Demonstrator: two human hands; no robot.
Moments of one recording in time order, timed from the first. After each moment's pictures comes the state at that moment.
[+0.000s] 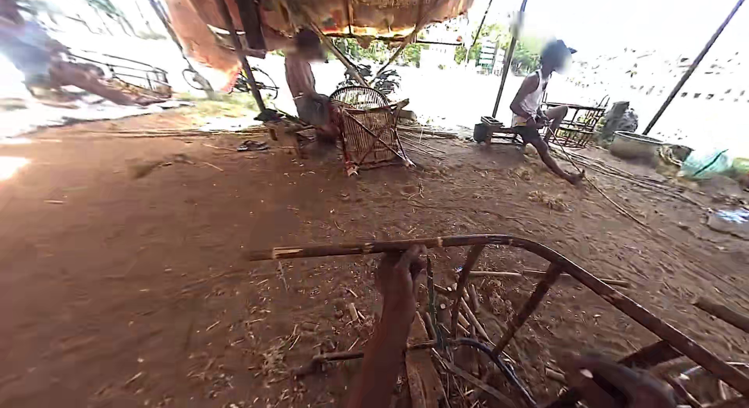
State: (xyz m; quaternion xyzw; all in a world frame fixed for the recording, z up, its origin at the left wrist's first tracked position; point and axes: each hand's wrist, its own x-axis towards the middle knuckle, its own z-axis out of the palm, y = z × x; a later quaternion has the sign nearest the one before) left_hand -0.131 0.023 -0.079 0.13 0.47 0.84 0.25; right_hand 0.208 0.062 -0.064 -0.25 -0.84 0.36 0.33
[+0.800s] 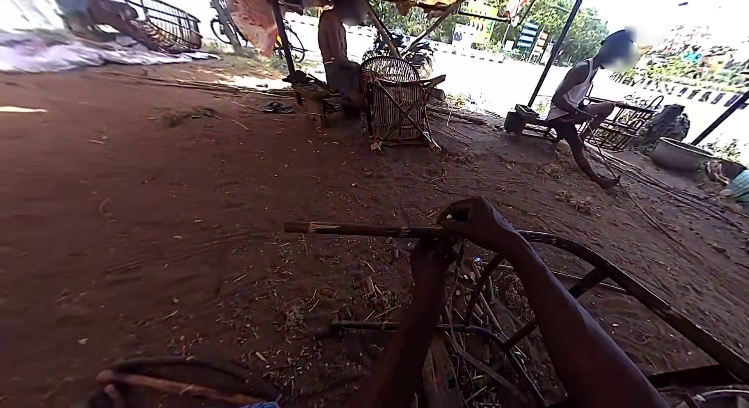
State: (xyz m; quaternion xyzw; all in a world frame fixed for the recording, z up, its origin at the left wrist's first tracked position) left_hand -0.143 0.015 -0.086 0.06 0.39 0.87 0.30; right_hand -0.107 0.142 -0.002 -0.06 -0.93 0.33 0.14
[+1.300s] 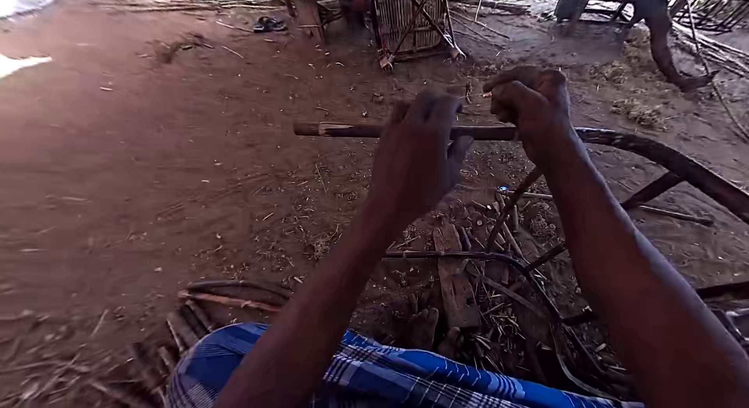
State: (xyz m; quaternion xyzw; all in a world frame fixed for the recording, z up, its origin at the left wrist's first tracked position) left_hand -0.186 -0.074 -0.007 0.55 0.77 0.29 -0.14; right_hand -0.112 0.155 -0.020 -0.08 -0.78 0.52 0.35
